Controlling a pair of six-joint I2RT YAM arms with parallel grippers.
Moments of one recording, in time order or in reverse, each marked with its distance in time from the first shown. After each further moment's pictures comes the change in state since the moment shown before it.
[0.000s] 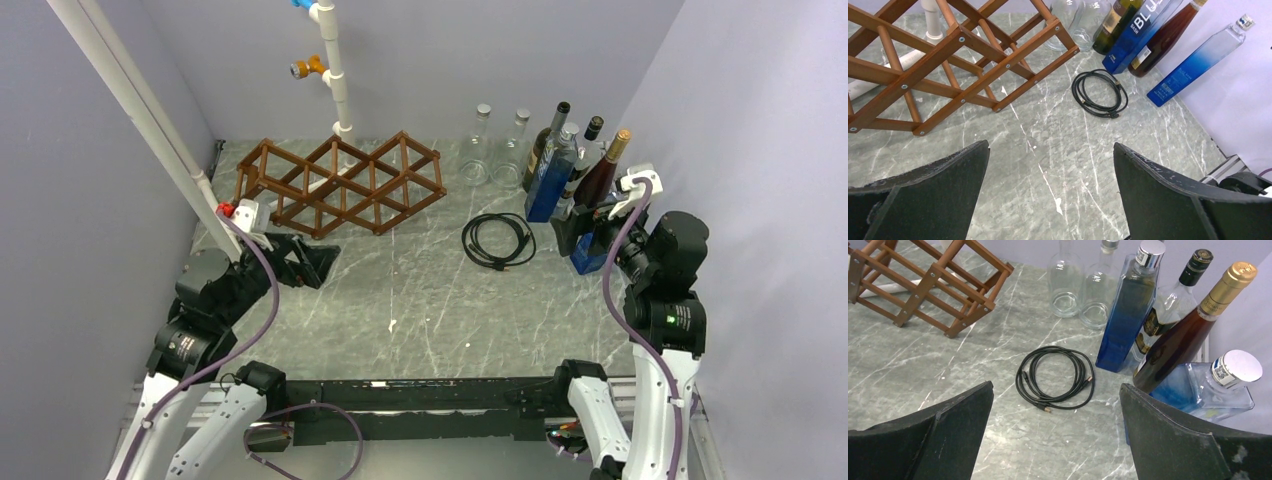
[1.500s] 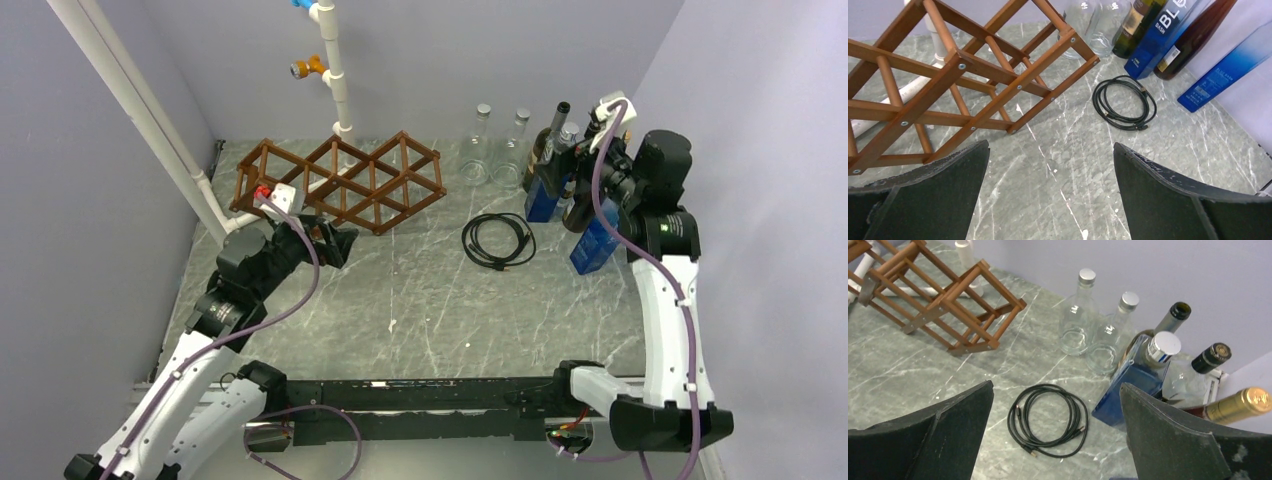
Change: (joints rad) left arm -0.085 0.166 -0.128 0.306 -0.085 0.109; right arm 0.112 0.404 0.284 0.134 -0.053 -0.076
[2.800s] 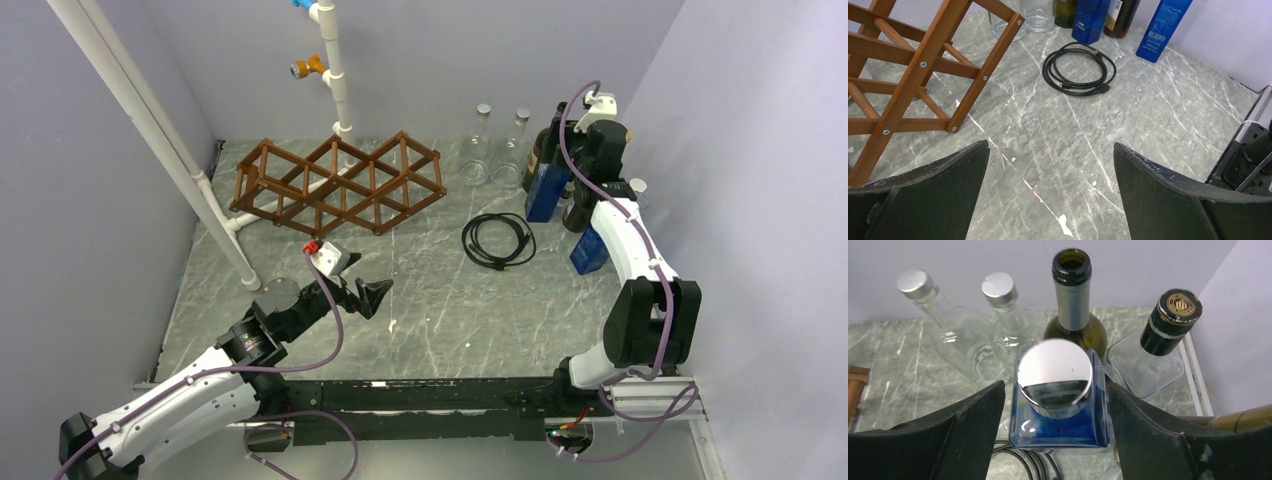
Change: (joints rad) left arm -0.386 -0.115 -0.333 0.290 -0.159 0.099; right arm 0.006 0.399 -0.189 0.540 0.471 0.242
